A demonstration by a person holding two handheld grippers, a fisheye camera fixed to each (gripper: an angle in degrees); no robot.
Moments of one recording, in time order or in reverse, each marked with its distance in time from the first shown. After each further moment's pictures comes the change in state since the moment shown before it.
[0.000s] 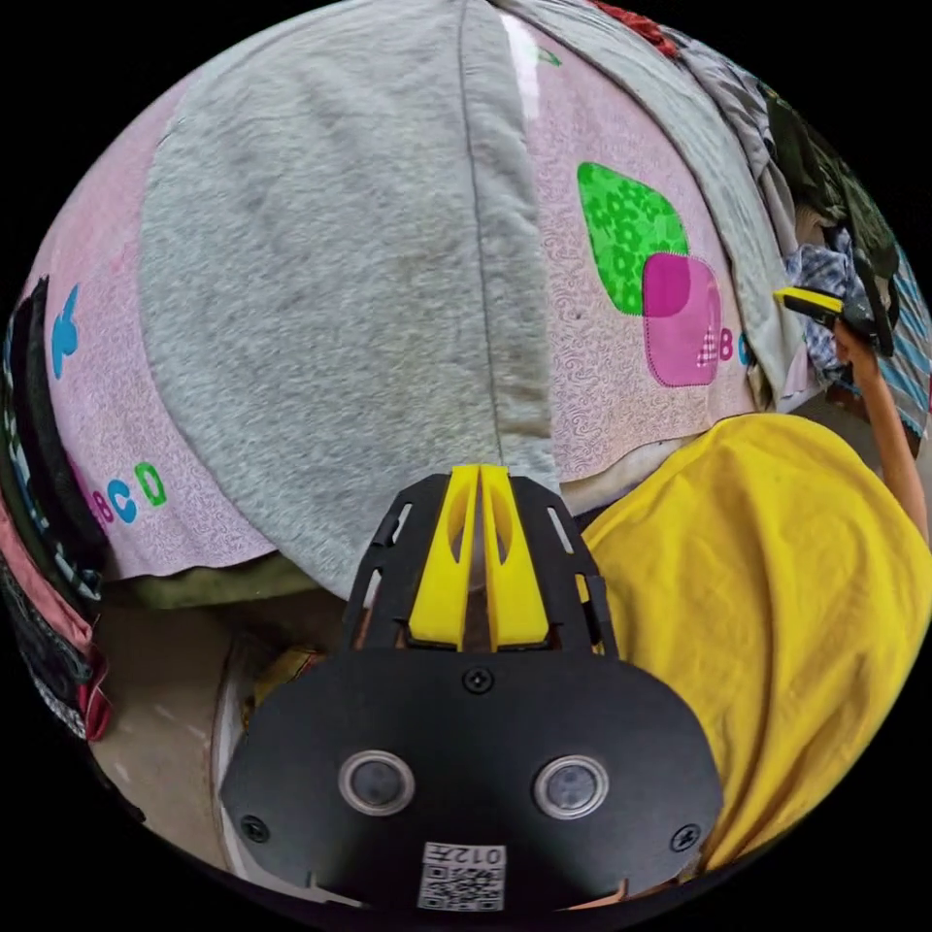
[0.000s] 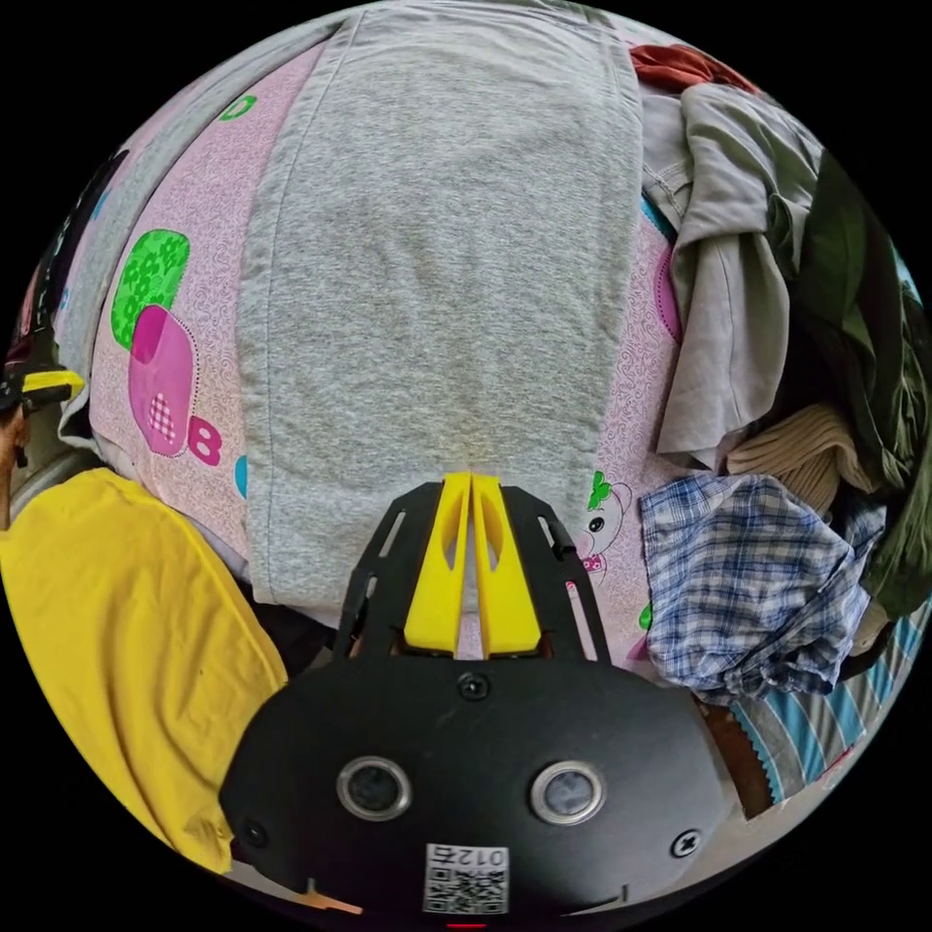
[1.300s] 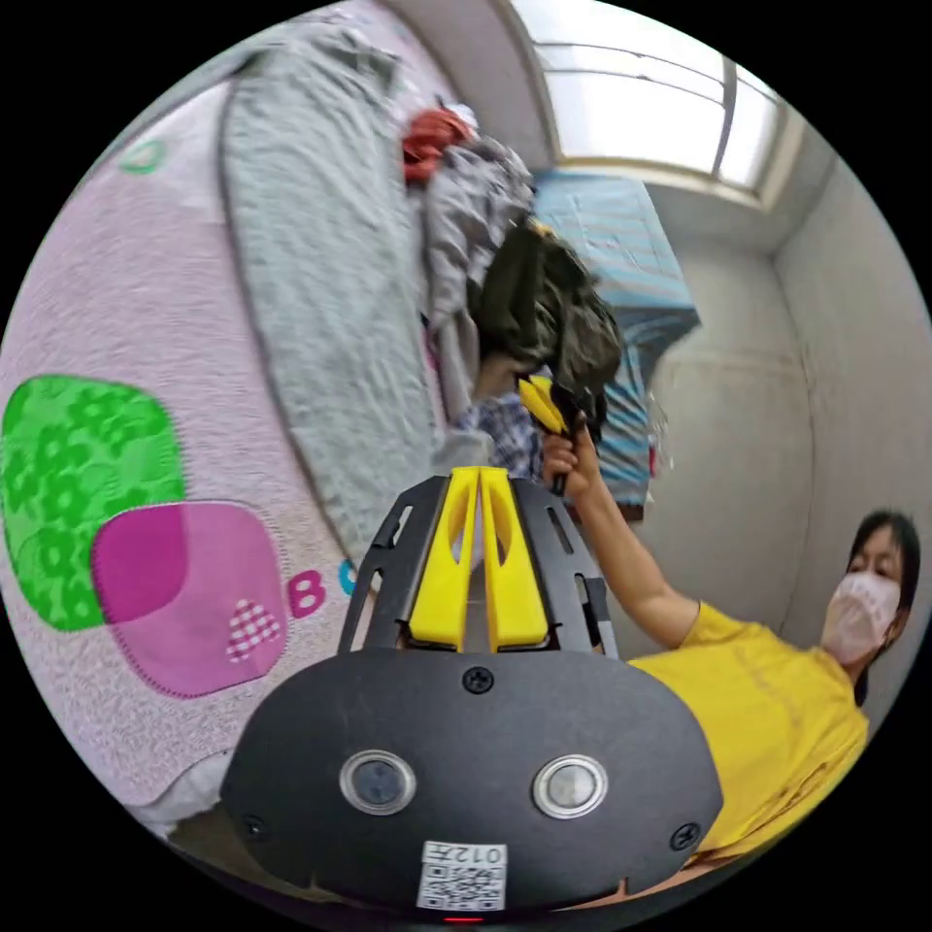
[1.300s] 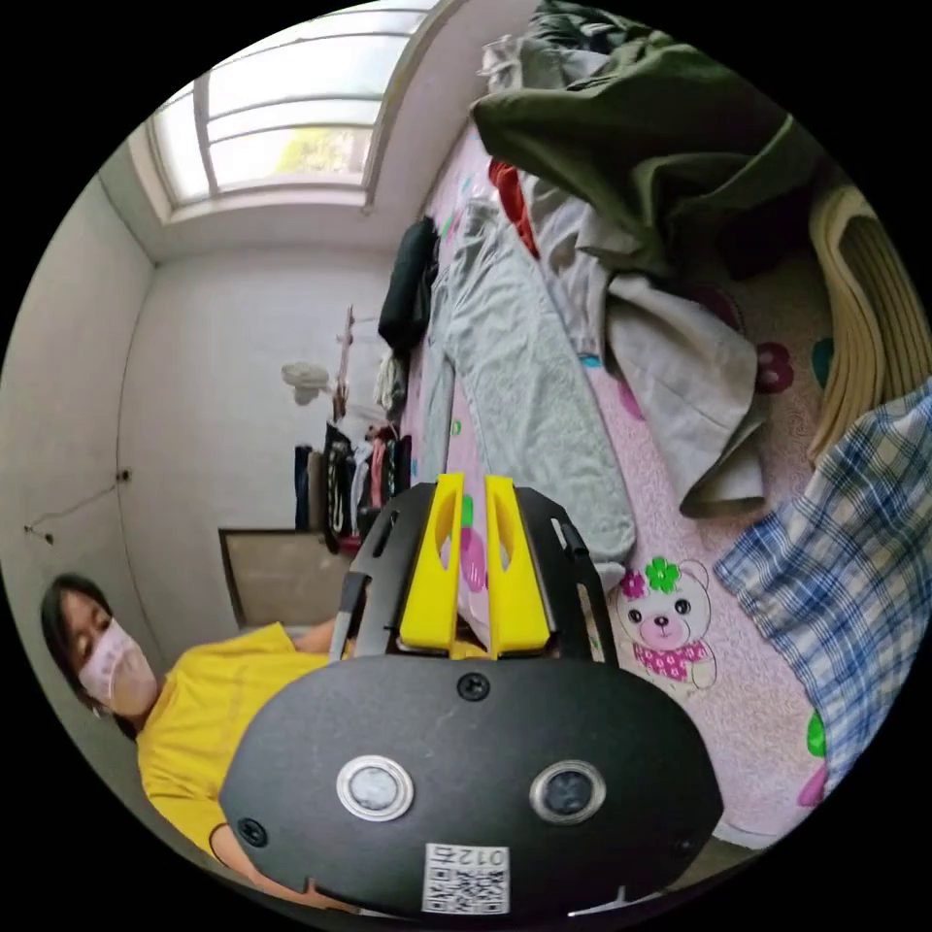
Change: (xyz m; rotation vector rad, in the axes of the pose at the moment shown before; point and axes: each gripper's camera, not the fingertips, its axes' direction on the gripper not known) left arm 0.120 -0.115 -0.006 0.511 0.945 -0.012; right arm 0.281 0.243 -0.166 0.567 -1.217 0.281
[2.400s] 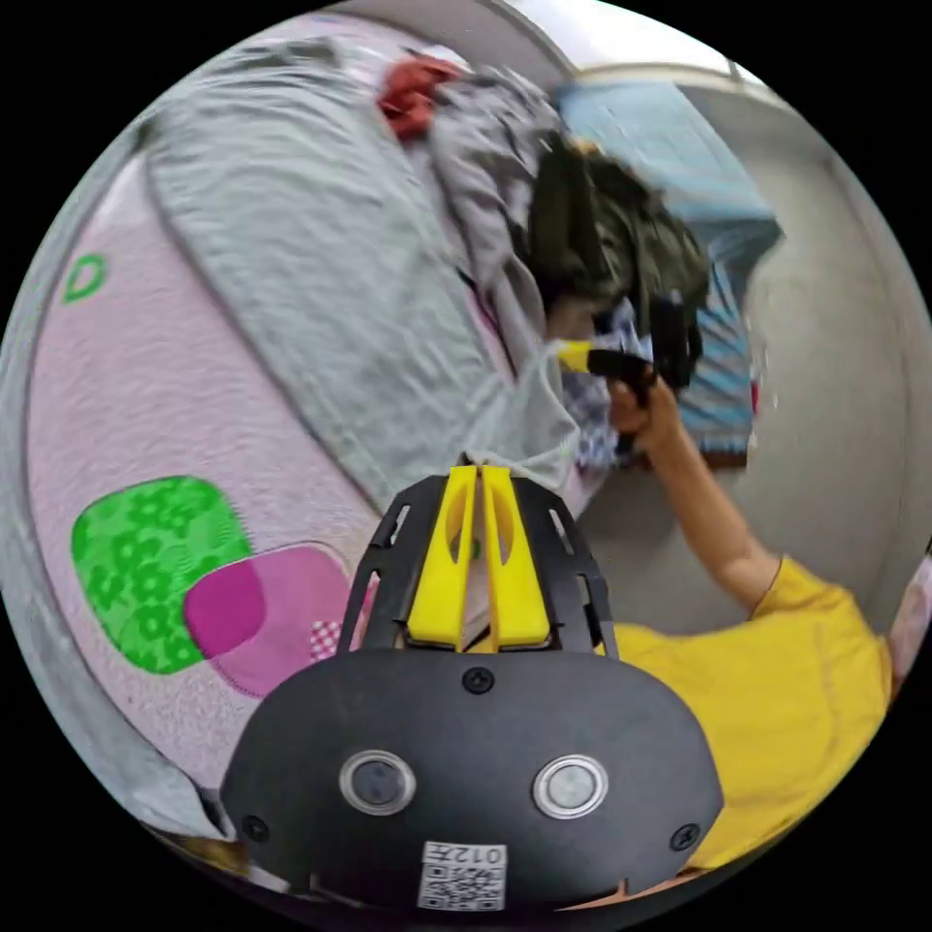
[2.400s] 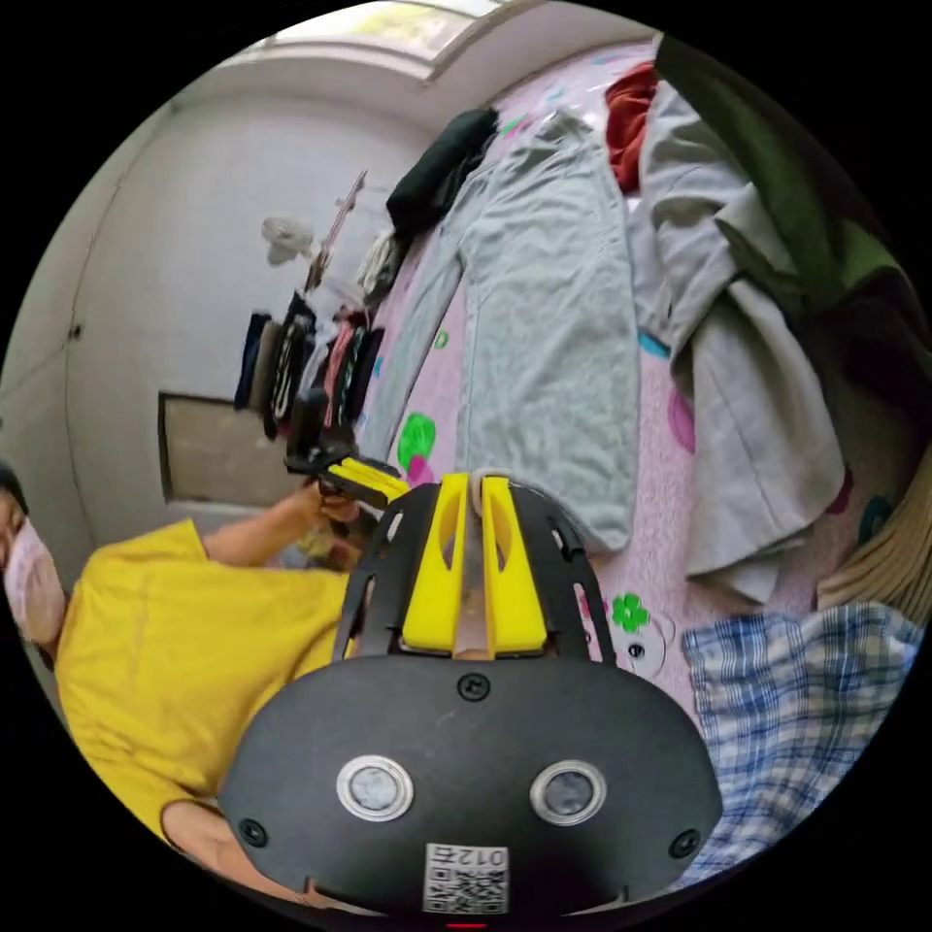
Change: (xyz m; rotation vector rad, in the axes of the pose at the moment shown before) left arm 0.056 -0.012 0.087 -0.099 -0.301 0.065; right arm -0.071 -0.011 0.025 -0.267 0.156 -0.245
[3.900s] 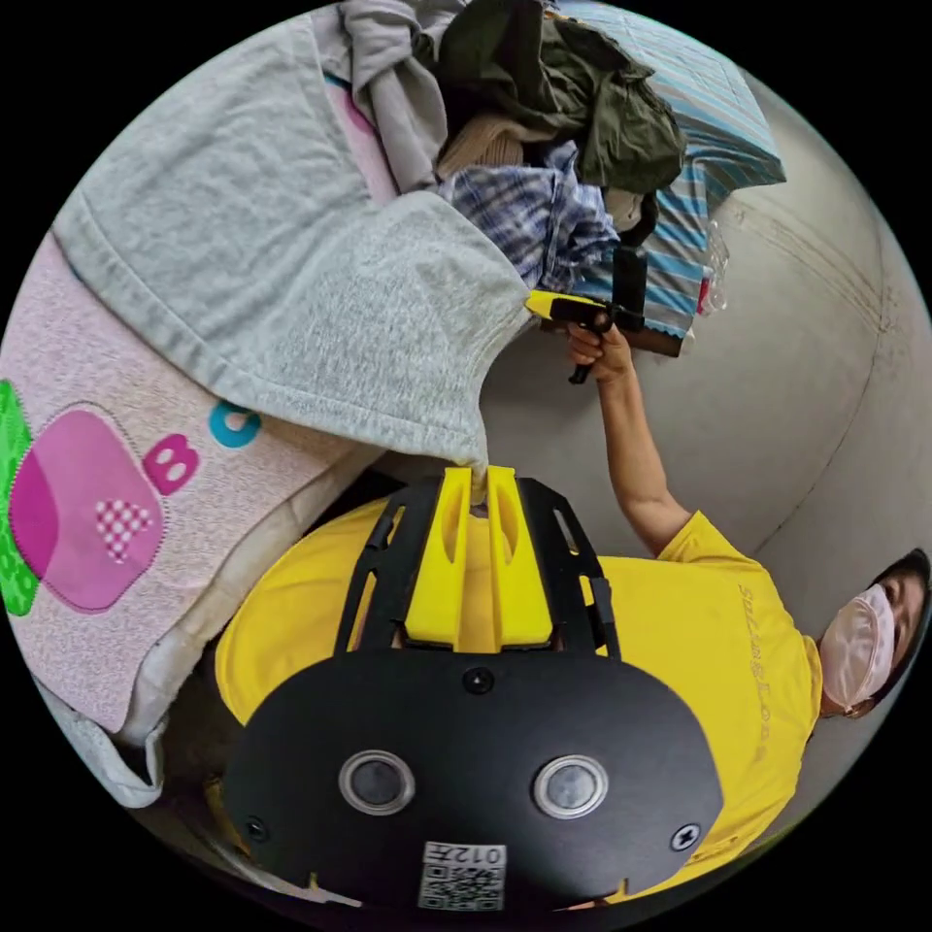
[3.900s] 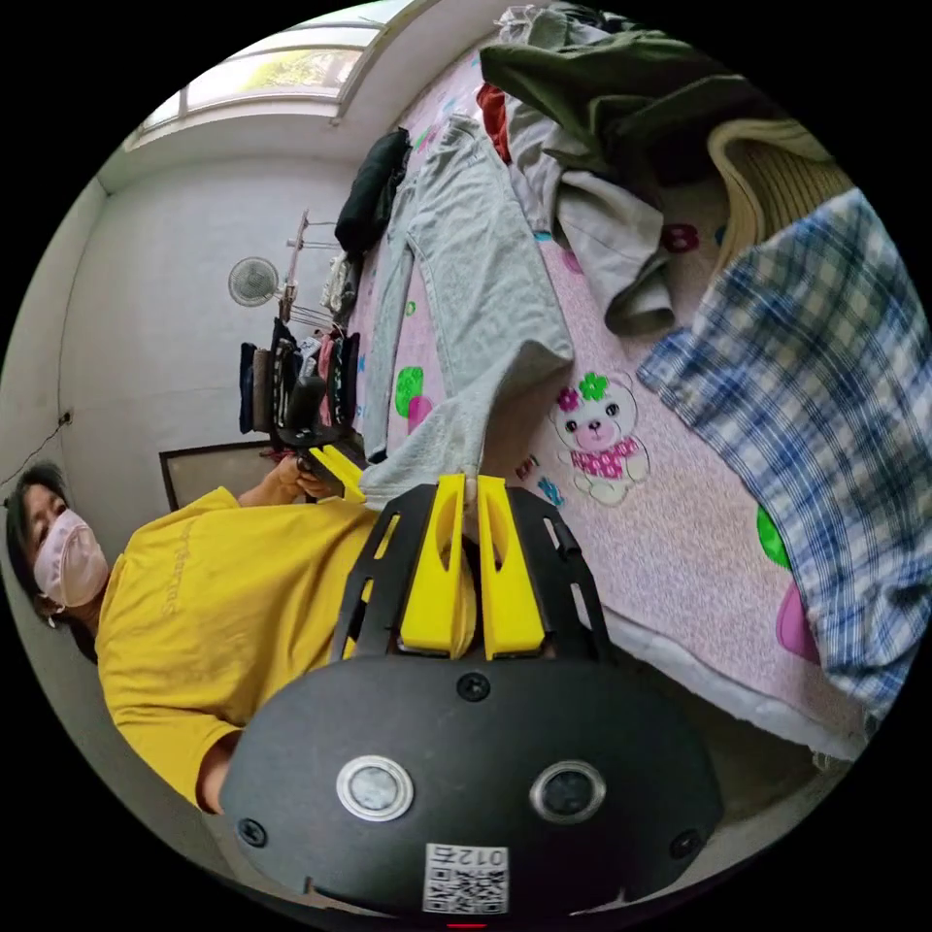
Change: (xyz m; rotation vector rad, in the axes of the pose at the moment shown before) left arm 0.052 0.039 0.117 -0.634 0.270 0.097; right arm 0.154 0.104 -0.045 -0.115 0.010 0.189
